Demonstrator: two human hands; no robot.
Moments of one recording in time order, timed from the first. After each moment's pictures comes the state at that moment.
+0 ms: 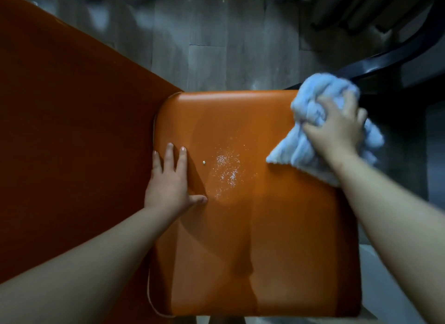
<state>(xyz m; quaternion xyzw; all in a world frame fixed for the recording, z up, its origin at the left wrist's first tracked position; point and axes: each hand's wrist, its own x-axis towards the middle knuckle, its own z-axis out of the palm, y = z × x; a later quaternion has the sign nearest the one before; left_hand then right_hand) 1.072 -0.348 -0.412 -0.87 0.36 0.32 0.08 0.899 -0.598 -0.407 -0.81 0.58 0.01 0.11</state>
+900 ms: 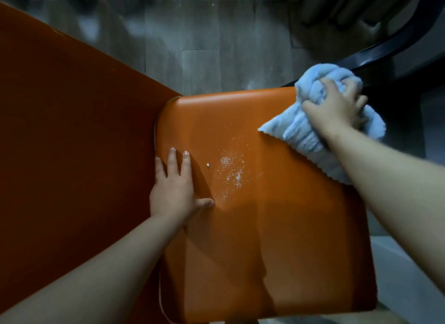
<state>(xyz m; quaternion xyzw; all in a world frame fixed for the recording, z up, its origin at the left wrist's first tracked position) 1.073 -0.346 -0.419 -0.88 0.38 0.29 0.10 0.920 -0.619 -0.415 -0.75 0.65 0.01 0.12</state>
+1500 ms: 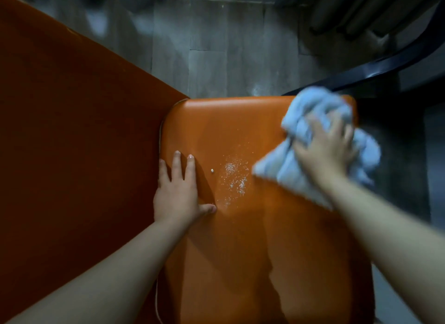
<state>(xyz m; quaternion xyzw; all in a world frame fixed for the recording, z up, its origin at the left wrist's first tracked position) 1.071 -0.348 -0.418 -0.88 0.36 0.29 0.09 0.916 -0.557 -0.412 -0.80 0.60 0.01 0.10</state>
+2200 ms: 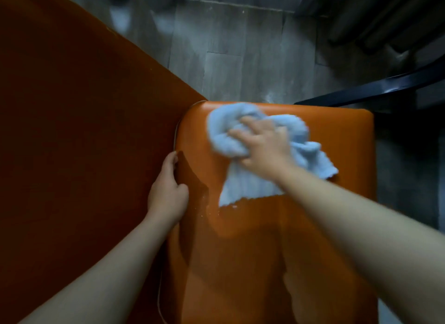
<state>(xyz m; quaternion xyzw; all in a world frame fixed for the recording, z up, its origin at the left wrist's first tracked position) 1.100 -0.326 -0.416 -0.88 0.11 0.36 -0.31 1.005 -0.520 -0.421 -0.96 0.24 0.11 0.14</state>
